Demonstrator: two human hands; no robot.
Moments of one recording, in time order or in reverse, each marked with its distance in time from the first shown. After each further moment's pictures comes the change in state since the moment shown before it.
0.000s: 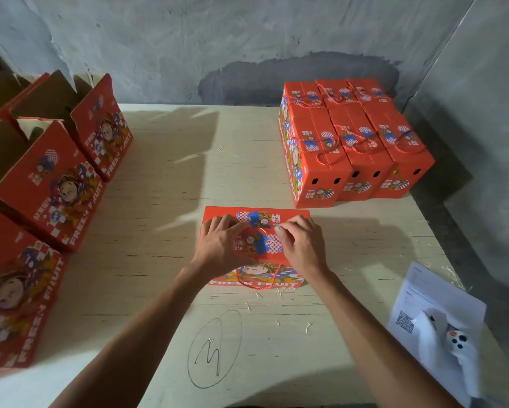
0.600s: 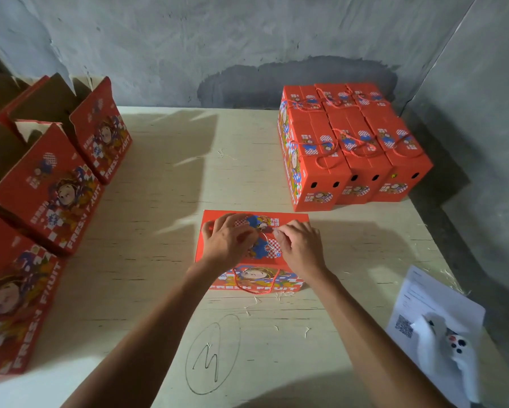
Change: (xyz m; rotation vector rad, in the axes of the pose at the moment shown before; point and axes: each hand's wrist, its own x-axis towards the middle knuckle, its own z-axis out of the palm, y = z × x) left_hand 0.019 0.012 0.013 -0.125 0.082 -0.134; right_hand 0.007 -0.002 -0.003 -0.080 -0.158 0.035
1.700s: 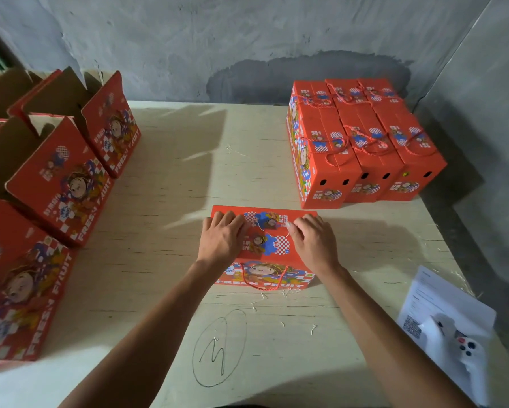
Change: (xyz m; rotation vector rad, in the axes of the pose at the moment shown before) left_hand -0.008 -0.019 -0.011 0.189 0.115 0.048; right_hand 0.007 0.005 -0.007 -0.026 0.118 -0.077
